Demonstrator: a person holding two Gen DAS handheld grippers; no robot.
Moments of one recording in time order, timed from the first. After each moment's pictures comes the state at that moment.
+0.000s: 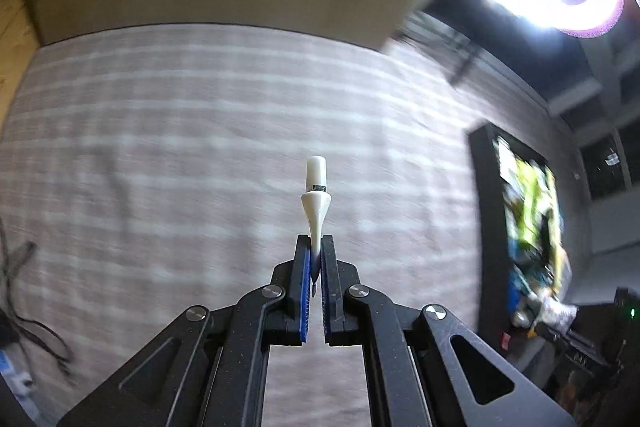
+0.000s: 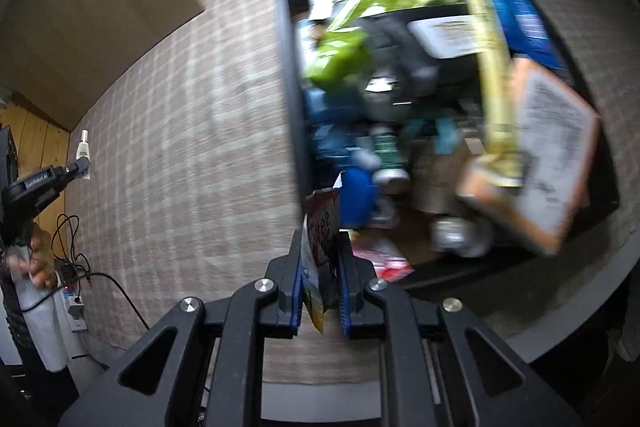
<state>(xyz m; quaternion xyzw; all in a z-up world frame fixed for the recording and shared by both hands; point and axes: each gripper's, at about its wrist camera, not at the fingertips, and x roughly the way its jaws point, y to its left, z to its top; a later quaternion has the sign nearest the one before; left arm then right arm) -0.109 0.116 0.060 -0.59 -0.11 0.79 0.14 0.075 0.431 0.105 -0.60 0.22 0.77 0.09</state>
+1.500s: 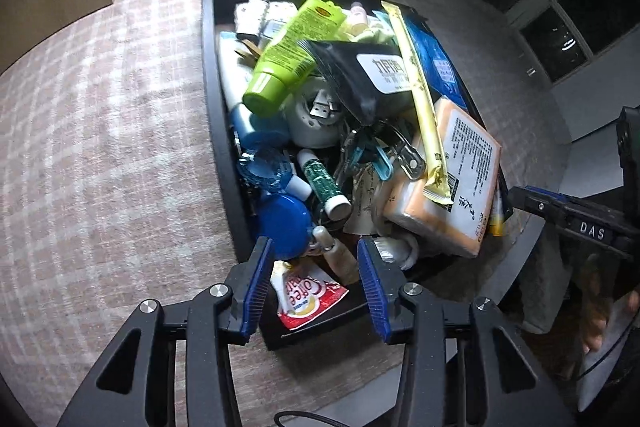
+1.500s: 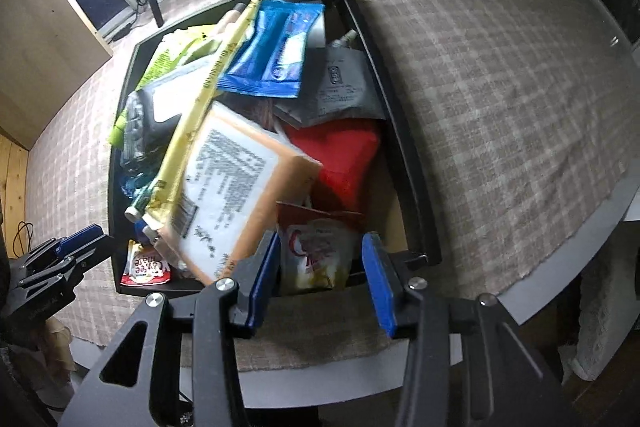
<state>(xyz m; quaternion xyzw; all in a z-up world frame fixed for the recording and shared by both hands) 0.016 0.317 0.109 -0.61 0.00 0.75 0.26 0.113 0.562 0.118 -0.59 0.17 0.77 0.14</state>
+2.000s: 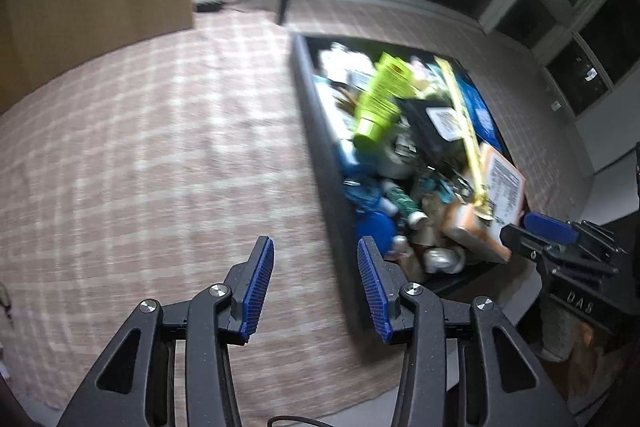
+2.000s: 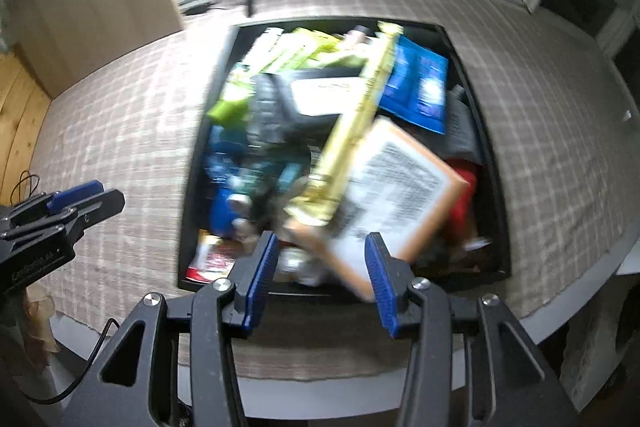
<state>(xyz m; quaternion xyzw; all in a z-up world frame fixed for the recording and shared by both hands) 0.013 0.240 0.136 -0.56 0.00 0.81 0.19 0.089 0.439 0.143 -0.56 0.07 0.82 0.09</state>
